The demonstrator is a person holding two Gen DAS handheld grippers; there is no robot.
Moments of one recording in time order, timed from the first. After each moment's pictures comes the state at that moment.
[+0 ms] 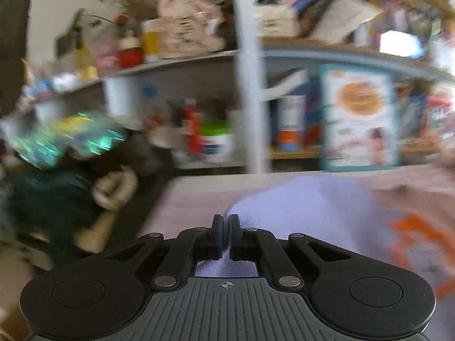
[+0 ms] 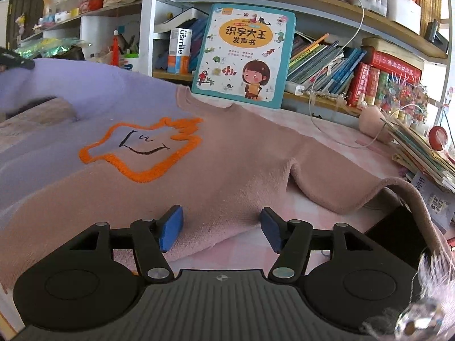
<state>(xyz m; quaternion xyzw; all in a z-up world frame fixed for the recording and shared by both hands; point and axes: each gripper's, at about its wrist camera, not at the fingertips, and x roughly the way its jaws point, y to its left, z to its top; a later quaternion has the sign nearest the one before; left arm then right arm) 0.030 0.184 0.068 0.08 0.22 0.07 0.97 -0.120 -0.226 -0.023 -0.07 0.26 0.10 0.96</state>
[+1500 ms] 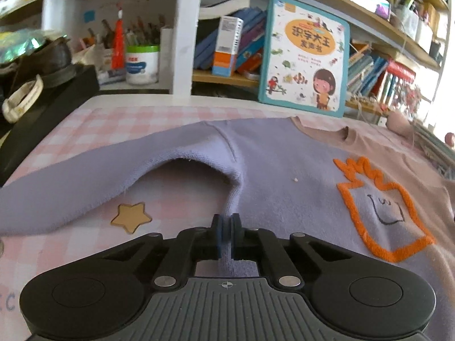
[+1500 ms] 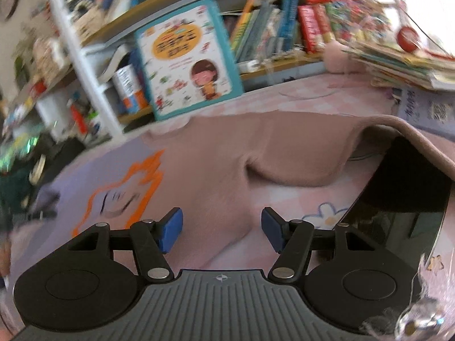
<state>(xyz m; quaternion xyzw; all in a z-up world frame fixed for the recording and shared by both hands) 0.016 0.136 -0.015 -0.03 0.32 -0.10 0.94 -0.089 -0.296 -0.020 0.19 0.28 0.07 0.94</state>
